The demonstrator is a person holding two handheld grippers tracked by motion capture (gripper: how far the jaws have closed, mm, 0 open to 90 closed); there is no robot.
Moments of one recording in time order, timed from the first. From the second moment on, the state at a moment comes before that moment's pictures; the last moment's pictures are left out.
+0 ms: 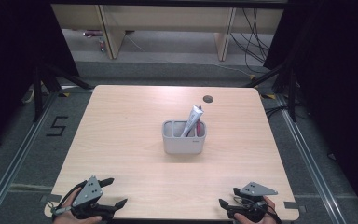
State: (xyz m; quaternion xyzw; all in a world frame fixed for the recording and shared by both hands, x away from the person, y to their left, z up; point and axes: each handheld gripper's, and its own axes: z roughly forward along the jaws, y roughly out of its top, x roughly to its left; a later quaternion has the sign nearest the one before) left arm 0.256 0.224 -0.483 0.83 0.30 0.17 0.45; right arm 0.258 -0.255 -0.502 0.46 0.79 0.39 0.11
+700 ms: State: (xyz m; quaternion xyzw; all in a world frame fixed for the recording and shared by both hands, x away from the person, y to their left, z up) left arm 0.230 0.217 -0.493 0.87 0.26 0.16 0.39; right arm 0.256 -0.249 -0.501 0.45 0.80 0.38 0.12
